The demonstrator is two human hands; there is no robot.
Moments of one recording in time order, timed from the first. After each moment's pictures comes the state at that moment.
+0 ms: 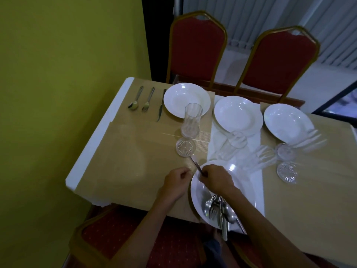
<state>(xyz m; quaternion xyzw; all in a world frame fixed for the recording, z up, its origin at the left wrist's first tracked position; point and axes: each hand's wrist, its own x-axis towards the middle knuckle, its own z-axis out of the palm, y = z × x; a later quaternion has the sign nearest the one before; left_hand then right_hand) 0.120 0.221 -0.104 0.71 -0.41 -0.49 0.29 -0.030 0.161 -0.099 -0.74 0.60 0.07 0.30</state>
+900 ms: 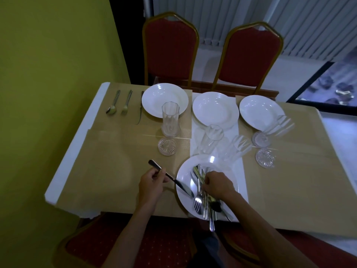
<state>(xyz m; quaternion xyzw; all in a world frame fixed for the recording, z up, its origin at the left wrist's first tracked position) 0.128 0.243 -0.107 0.73 -0.29 -0.47 0.40 -0.092 0.188 -0.122 -0.68 0.66 0.10 0.29</state>
